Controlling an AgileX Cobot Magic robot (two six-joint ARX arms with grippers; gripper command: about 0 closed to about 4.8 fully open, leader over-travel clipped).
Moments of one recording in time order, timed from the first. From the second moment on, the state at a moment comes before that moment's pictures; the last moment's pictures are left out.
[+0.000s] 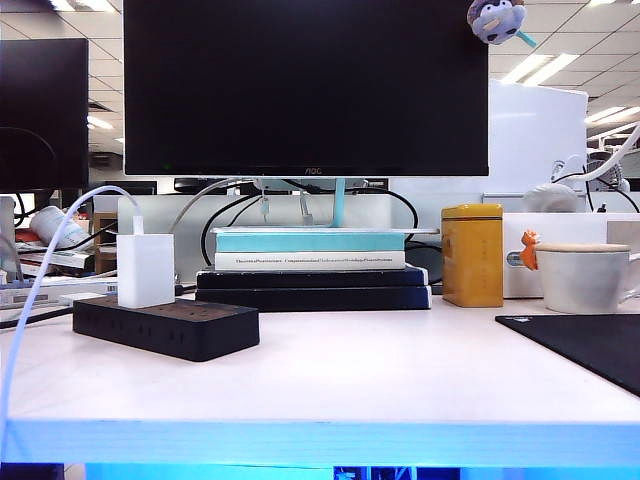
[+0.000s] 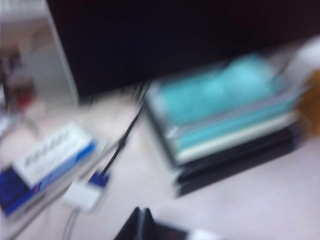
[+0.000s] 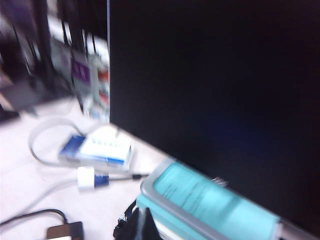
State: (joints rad) left arm -0.09 1.04 1.11 -0.36 0.26 0.10; right arm 0.67 1.33 1.48 -0.24 0.03 -0.12
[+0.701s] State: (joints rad) left arm -0.10 0.18 0.88 -0.83 0.24 0.02; right arm 0.67 0.50 0.84 -0.44 0.07 -0.07
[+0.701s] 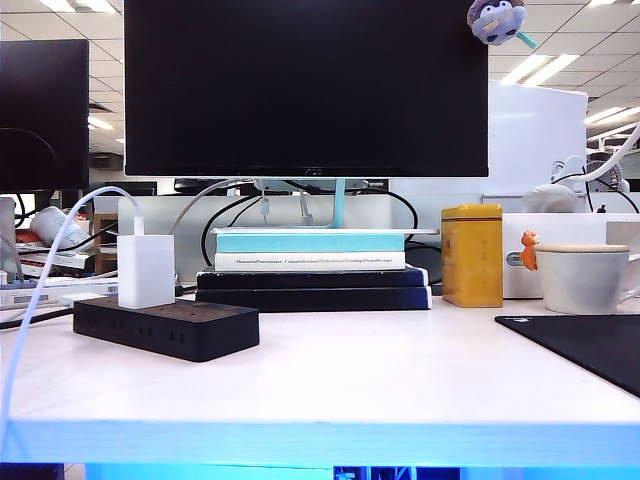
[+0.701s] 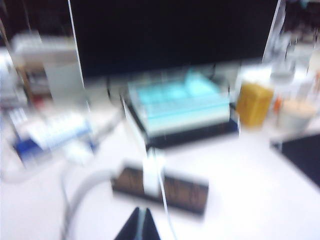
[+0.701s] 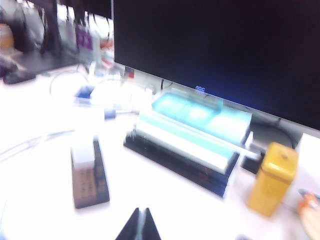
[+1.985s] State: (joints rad) left arm -0.10 0.15 0.02 -0.15 0.26 -0.09; right arm 0.67 0.31 0.01 -0.18 0.08 0.16
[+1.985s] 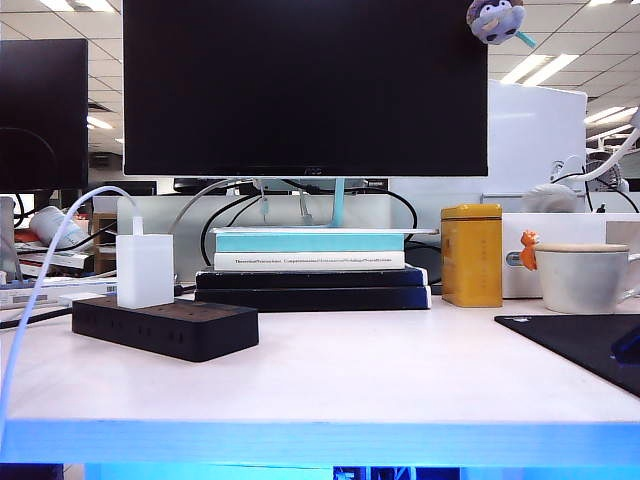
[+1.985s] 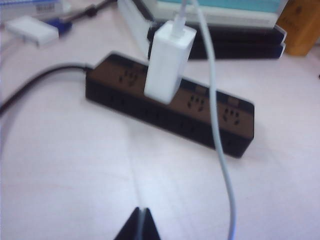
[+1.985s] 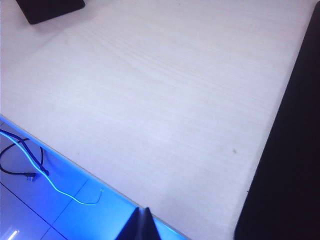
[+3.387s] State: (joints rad) left arm -0.10 0.15 0.01 -0.15 0.25 -0.06; right arm 0.45 0.00 0.01 -0.15 0.07 0.16
